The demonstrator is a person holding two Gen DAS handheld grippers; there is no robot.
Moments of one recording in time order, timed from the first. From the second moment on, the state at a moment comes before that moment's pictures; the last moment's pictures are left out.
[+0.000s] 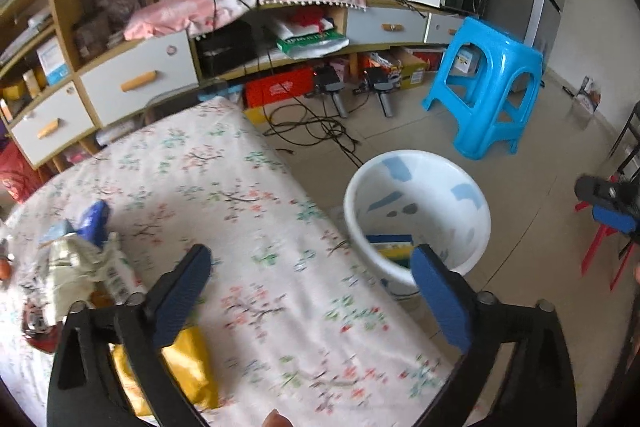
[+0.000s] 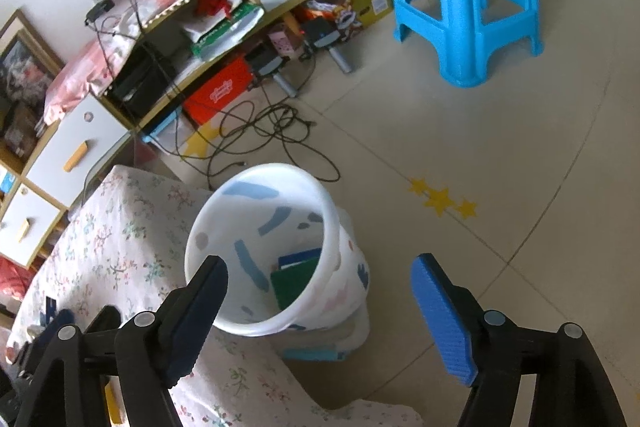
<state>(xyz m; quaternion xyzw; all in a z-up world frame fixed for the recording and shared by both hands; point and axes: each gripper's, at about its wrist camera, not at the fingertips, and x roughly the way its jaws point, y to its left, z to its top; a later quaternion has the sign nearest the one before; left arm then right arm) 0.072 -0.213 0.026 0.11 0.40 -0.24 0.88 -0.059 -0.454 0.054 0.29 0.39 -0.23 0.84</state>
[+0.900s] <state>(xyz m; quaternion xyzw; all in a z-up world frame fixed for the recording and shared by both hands) 0.094 0.014 0.036 0.02 0.44 -0.09 0.89 0.018 -0.313 0.051 0.18 0.43 -0.15 0.87</state>
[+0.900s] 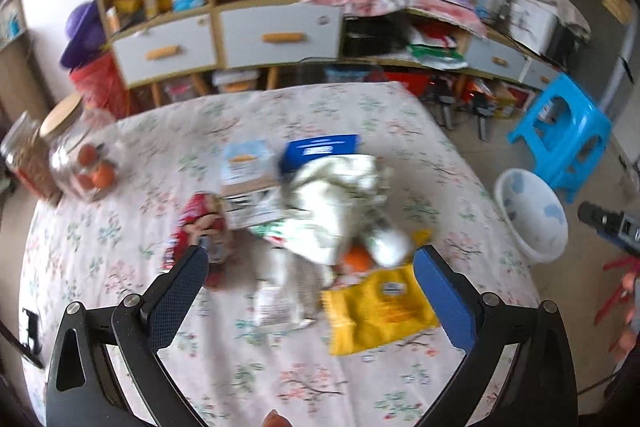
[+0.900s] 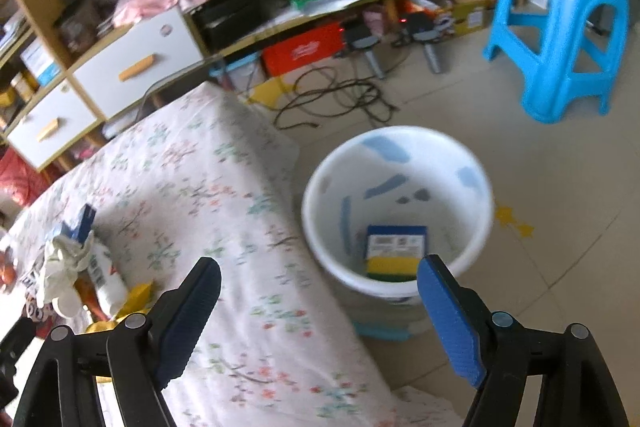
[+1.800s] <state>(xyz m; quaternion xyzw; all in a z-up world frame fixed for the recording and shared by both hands) 0.190 0.050 -0.025 -0.09 0.49 -0.06 0.87 0.082 -0.228 0.017 0.15 0.48 -0.10 0.86</state>
